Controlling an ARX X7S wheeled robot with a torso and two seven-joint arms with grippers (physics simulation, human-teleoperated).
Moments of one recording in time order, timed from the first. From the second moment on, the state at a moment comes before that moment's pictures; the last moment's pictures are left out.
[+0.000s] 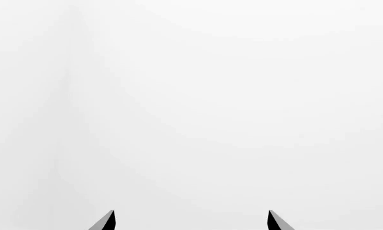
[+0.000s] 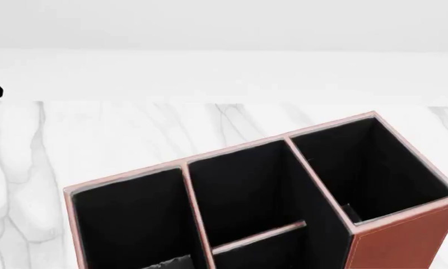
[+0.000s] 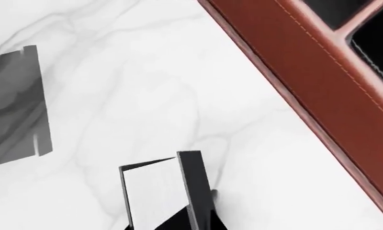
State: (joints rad) left arm -0.68 -0.37 -0.04 0.50 -0.52 -0.70 -0.32; right arm 0.44 1.14 -0.57 -0.76 0.49 1.10 -0.90
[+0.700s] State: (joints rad) left arm -0.68 -0.37 -0.03 0.50 -0.53 -0.70 -0.33; right arm 0.62 1.14 -0.33 -0.85 0.68 1.17 -0.93
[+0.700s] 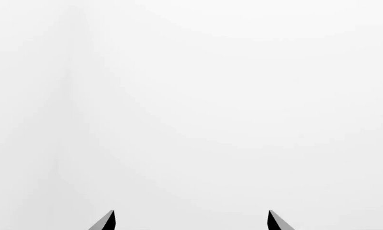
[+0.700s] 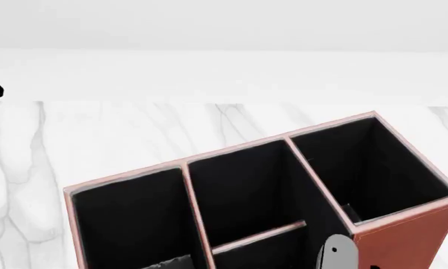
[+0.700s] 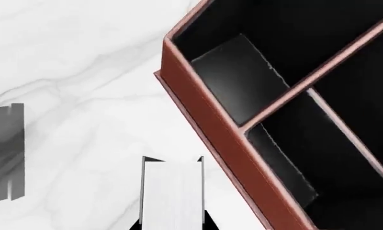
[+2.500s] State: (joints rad) left arm -0.67 -0.38 -0.02 0.49 -0.55 -0.68 -0.35; right arm 1.99 1.02 -0.66 -0.47 1.03 1.42 -0.89
